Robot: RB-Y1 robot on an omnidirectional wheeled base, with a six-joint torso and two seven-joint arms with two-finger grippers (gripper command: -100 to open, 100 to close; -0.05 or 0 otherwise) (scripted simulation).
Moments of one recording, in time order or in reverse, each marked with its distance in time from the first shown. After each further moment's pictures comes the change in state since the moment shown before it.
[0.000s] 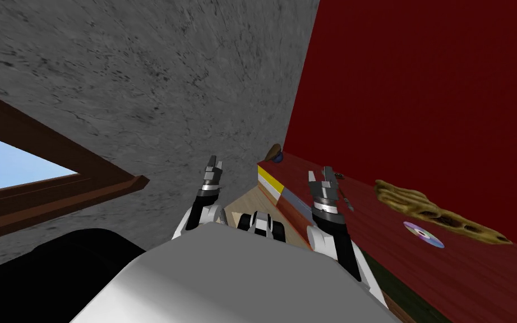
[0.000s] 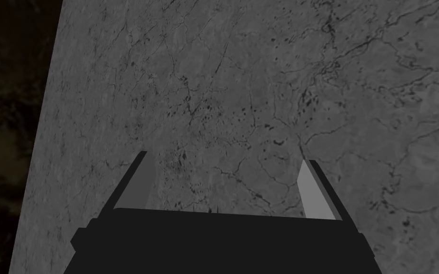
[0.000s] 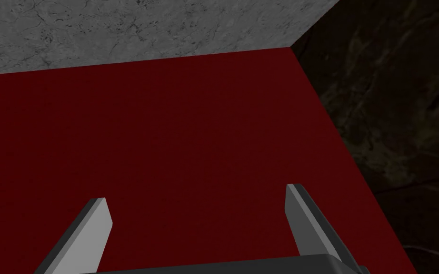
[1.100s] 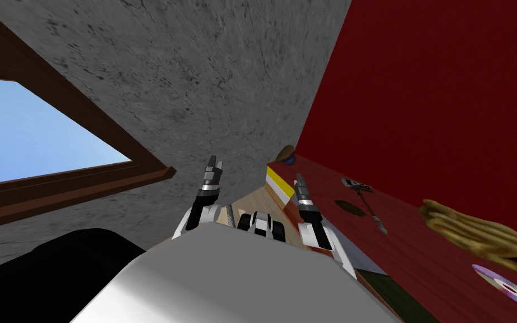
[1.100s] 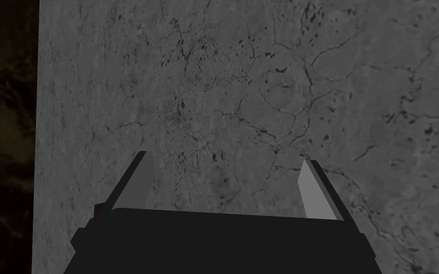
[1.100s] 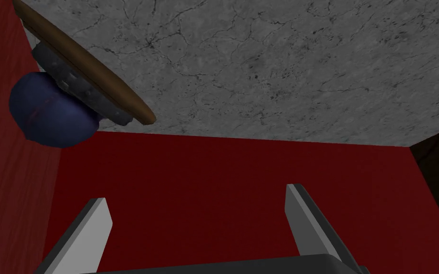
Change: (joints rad) left arm 0.000 0.000 0.000 0.000 0.000 0.000 0.000; right arm -0.074 -0.036 0.080 0.203 0.150 0.253 0.056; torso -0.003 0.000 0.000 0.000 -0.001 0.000
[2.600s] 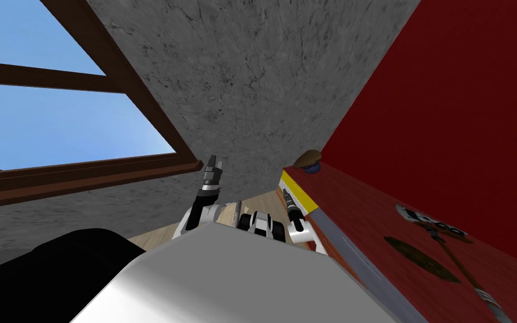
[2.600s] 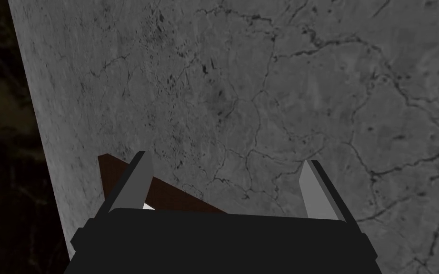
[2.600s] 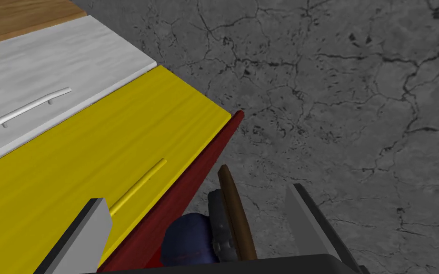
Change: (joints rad) left arm 0.000 0.000 0.000 0.000 0.000 0.000 0.000; right arm -0.114 -0.015 0.108 0.371 0.252 0.400 0.079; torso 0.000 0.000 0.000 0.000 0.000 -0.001
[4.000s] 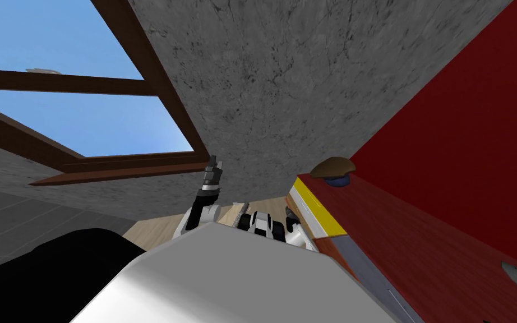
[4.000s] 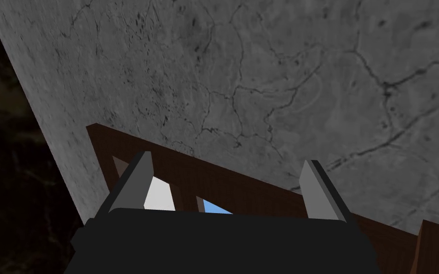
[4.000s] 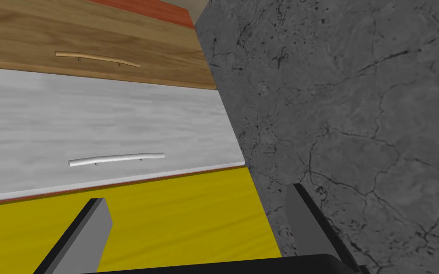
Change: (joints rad) left arm 0.000 0.000 0.000 0.000 0.000 0.000 0.000; right arm -0.071 -0.029 0.085 0.319 0.213 0.347 0.050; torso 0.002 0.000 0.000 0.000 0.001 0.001
